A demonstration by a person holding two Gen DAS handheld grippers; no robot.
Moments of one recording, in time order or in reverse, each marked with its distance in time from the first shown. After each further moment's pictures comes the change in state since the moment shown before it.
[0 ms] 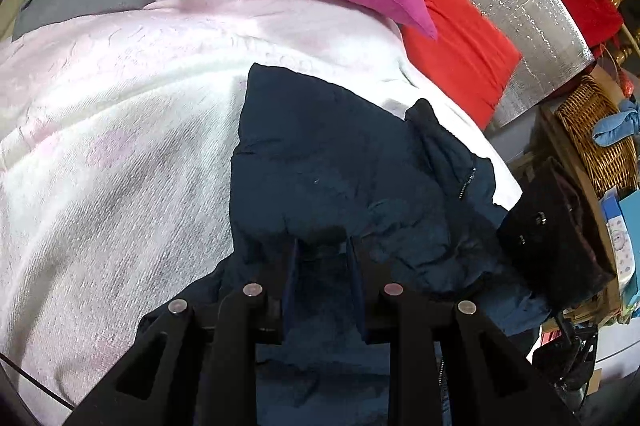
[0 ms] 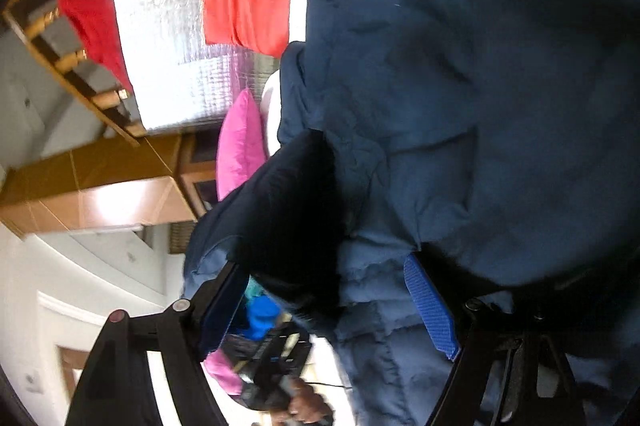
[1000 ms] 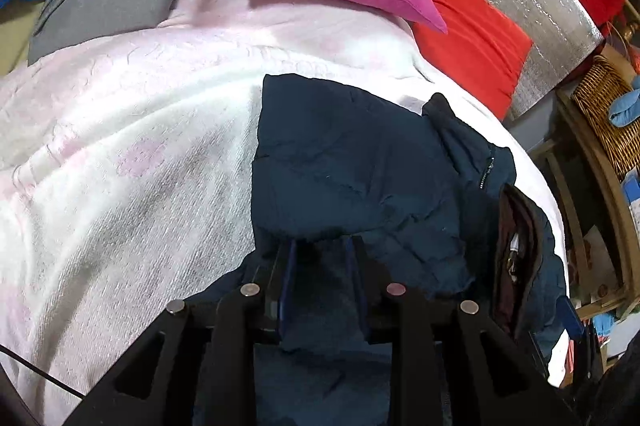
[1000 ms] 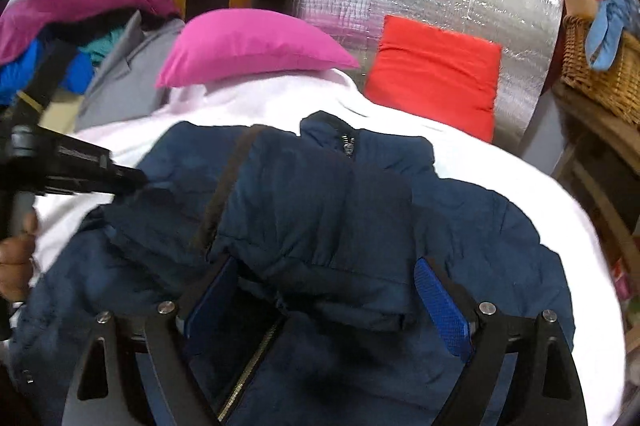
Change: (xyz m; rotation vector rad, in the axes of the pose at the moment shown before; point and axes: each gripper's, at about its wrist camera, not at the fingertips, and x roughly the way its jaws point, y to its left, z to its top) left arm -0.008 -0.001 -0.003 0.063 -0.015 0.100; right arm 0.092 0.107 -0.152 -1.477 -0.182 -0.819
